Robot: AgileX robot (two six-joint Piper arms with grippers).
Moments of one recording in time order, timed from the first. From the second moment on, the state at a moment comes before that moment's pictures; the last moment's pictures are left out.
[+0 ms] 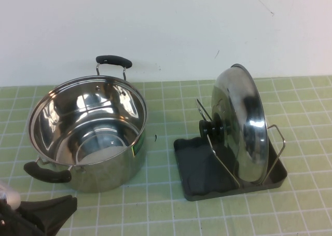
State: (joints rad) right arm 0.06 0.20 -0.39 1.32 0.67 -1.54; left arm 0.06 0.68 -0.25 1.79 -0.67 -1.71
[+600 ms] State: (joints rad) right arm -0.01 -0.01 -0.01 0.08 0.27 -0.23; left arm 0.06 0.68 -0.25 1.79 -0.67 -1.71
